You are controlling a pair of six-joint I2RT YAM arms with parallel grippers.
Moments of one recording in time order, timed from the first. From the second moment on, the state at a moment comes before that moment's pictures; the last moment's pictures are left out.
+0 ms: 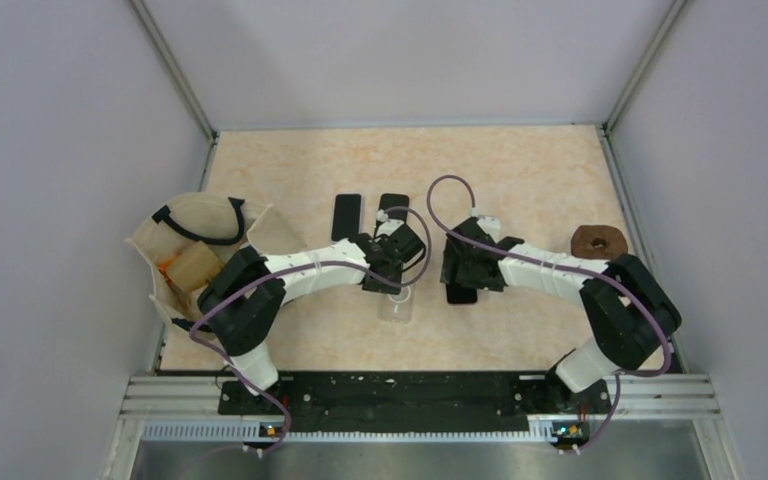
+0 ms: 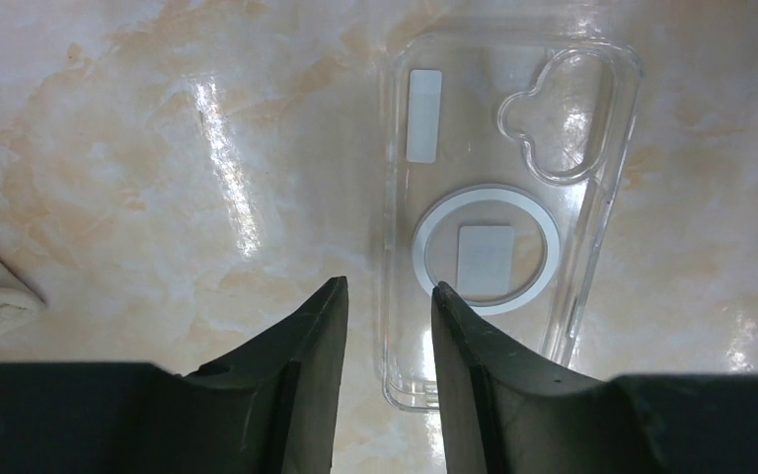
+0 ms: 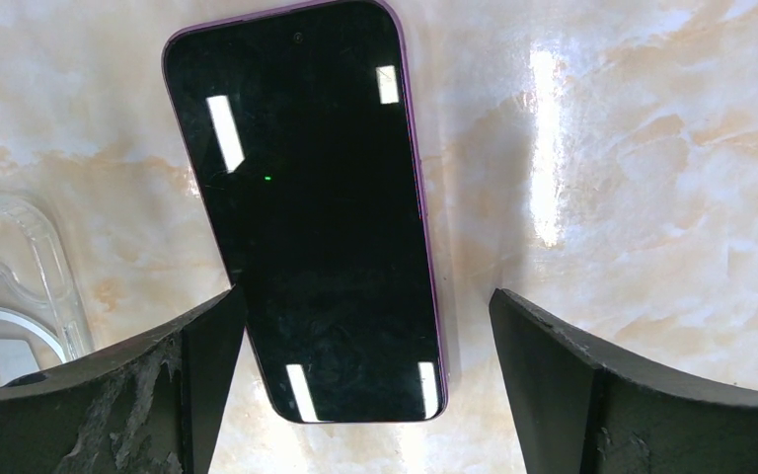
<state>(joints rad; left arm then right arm) -0.89 1.74 1.11 -0.62 -0.33 -0.71 0.67 1.54 0.83 -0.43 0.29 0.76</state>
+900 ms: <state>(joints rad) -0.70 1.53 1.06 -0.57 -0.09 -0.71 0.73 1.59 0.87 -0.46 0.32 0.73</state>
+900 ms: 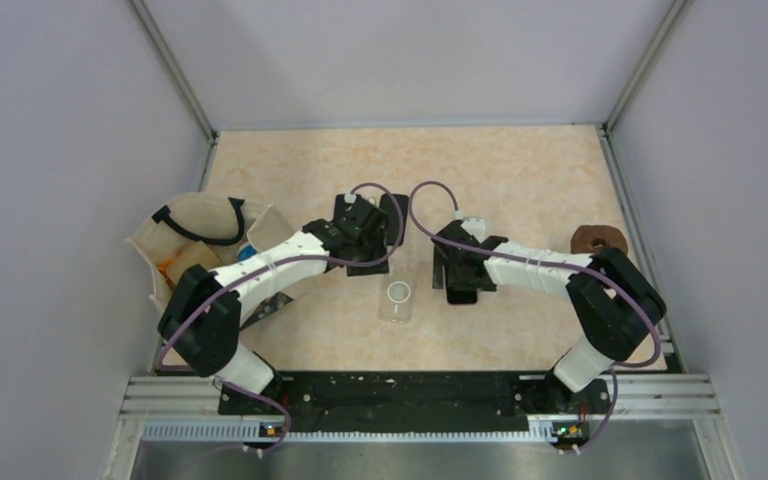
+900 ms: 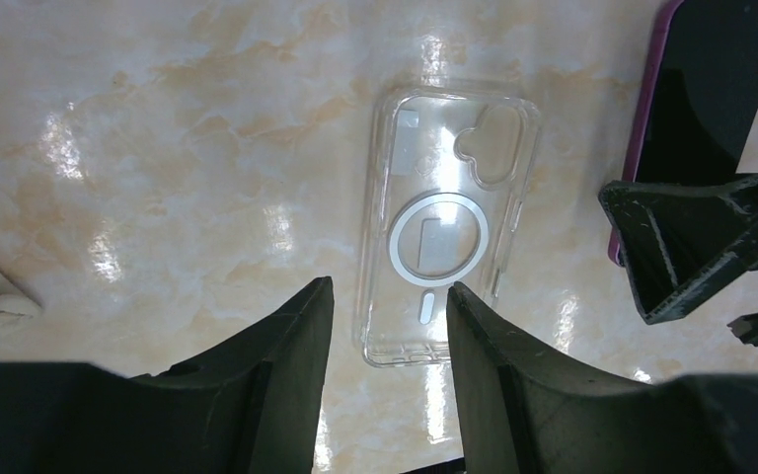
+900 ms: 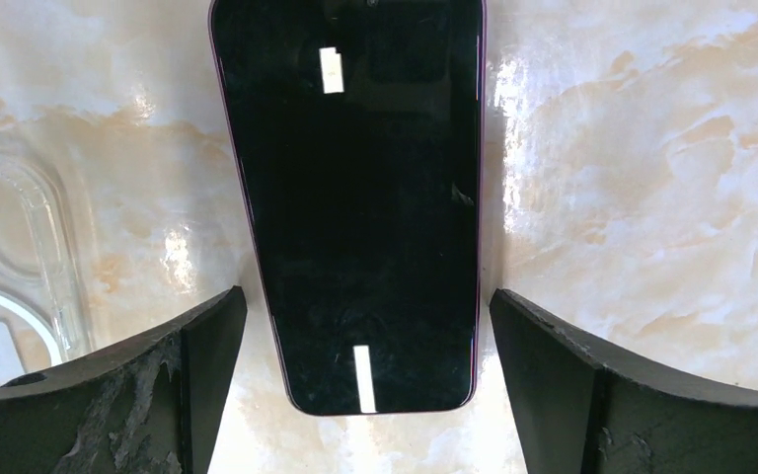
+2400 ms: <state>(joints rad) -0.69 2.10 1.36 -0.15 0.48 -0.95 0.63 1.38 0.62 -0.12 0.01 0.71</state>
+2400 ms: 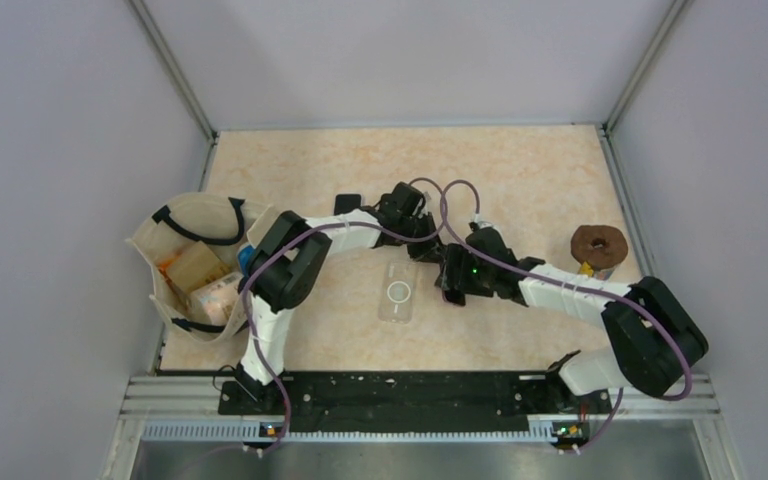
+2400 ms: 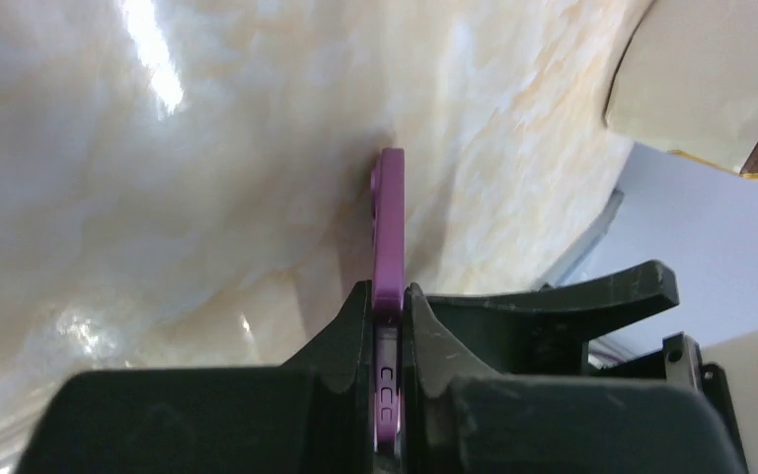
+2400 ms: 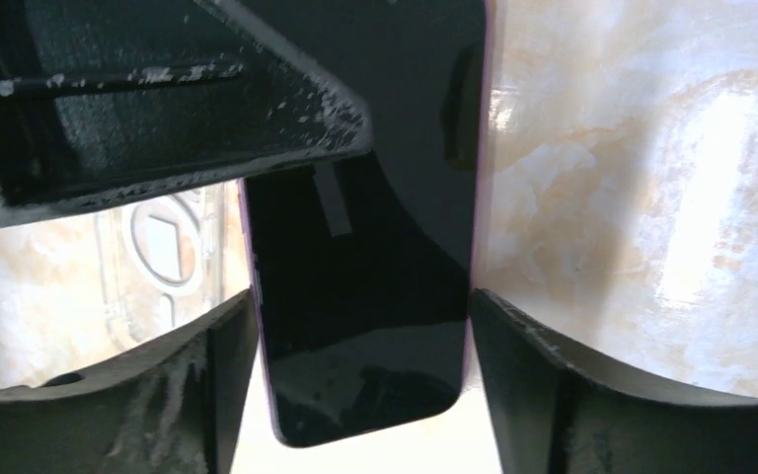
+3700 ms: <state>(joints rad) -0.47 1.75 1.00 0.57 1.05 -1.16 0.39 1.30 0.65 0.35 -0.77 0.94</state>
